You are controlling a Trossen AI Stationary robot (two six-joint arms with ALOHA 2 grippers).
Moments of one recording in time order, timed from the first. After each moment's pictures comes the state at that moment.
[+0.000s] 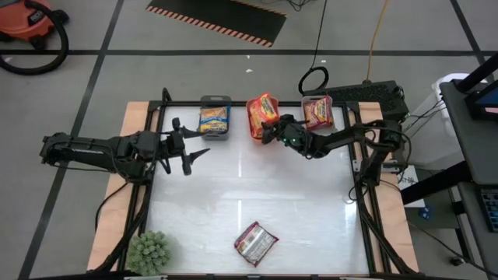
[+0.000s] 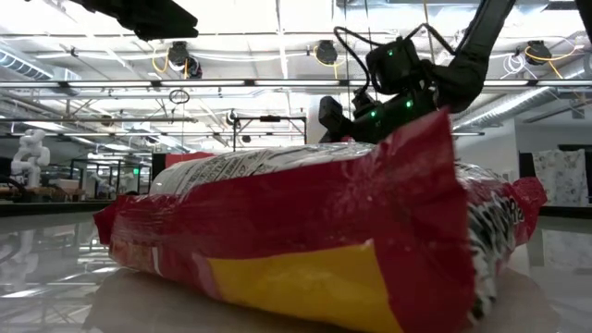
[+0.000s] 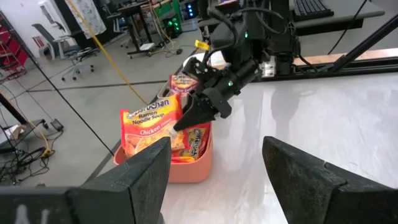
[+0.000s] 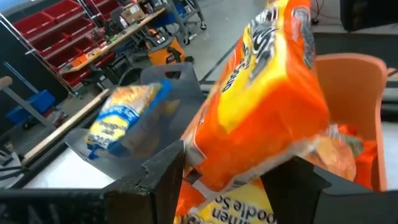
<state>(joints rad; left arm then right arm) -0.05 0.73 0.65 -0.13 -0.36 0.15 -0.30 1.75 0.66 0.80 0.47 0.60</state>
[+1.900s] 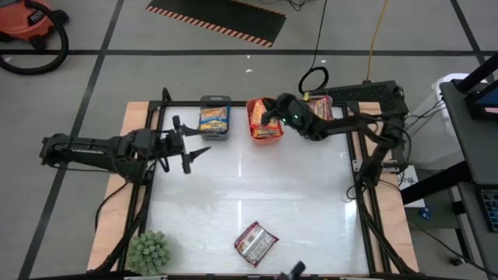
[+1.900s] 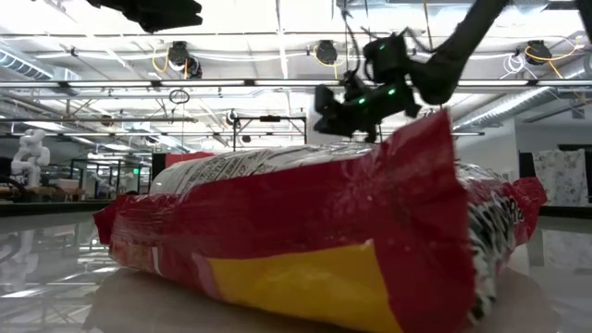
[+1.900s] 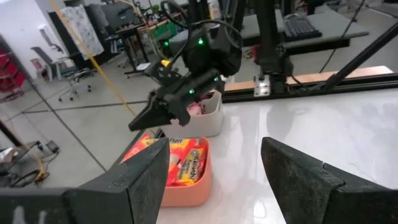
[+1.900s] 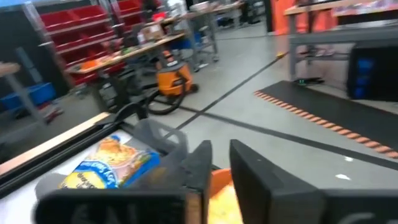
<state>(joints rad) -0.03 0.73 0.65 -0.05 -0.31 0.20 -0.48 1.73 0.81 0.80 0.28 0.28</state>
